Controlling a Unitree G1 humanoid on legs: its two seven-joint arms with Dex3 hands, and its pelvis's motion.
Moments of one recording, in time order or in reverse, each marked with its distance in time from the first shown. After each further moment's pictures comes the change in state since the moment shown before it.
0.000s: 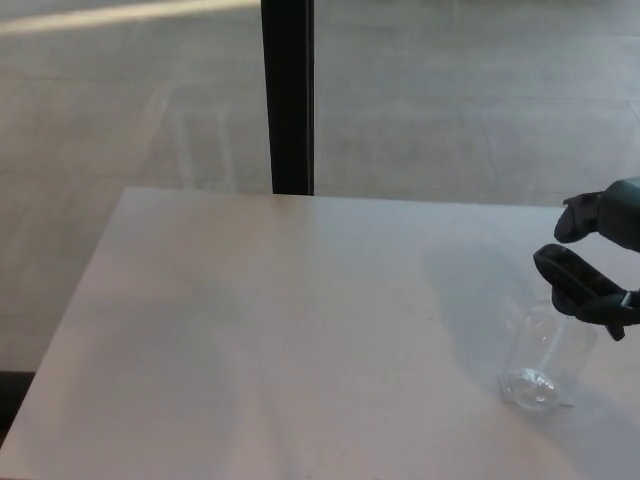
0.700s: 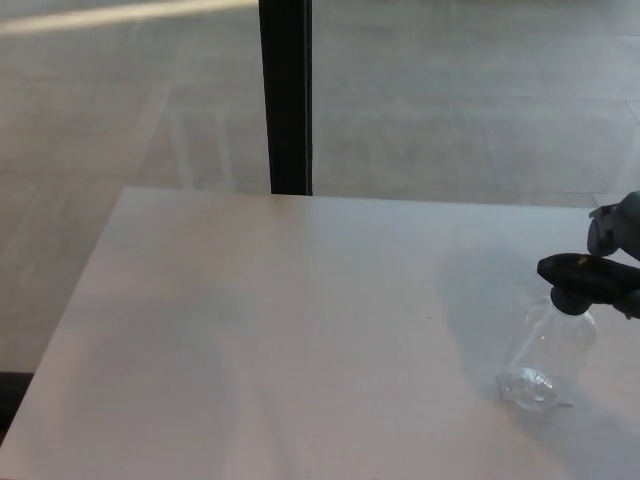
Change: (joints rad) left_arm 0.008 -0.006 -0.024 -0.017 -0.001 -0.020 -0.001; right_arm 0.111 0.090 -0.088 0.026 -0.256 -0.030 -0.003
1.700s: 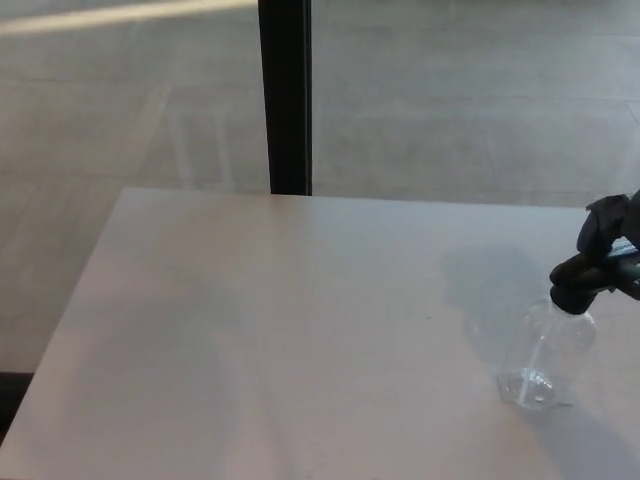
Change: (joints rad) left_arm 0.011 -0.025 -0.007 -0.049 -0.003 -0.015 0.011; right_arm 0.215 0.163 -0.335 0.101 0.038 -0.336 -0.321
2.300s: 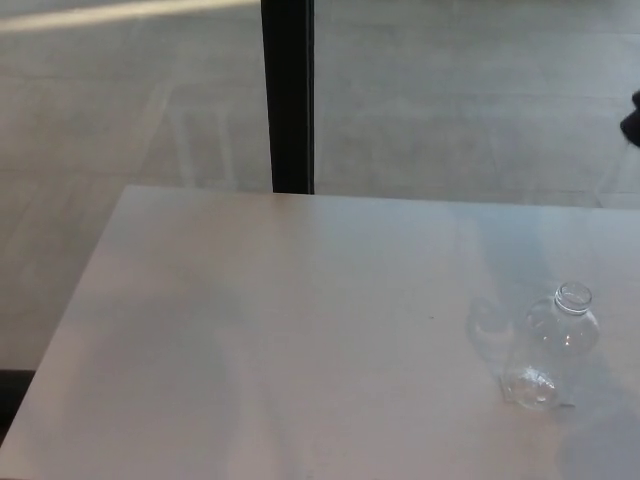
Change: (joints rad) left_arm -0.022 0.001 0.000 0.041 -0.001 -0.008 0.002; right_arm -0.435 -0.018 -0.201 0.314 0.195 -0.031 0.076
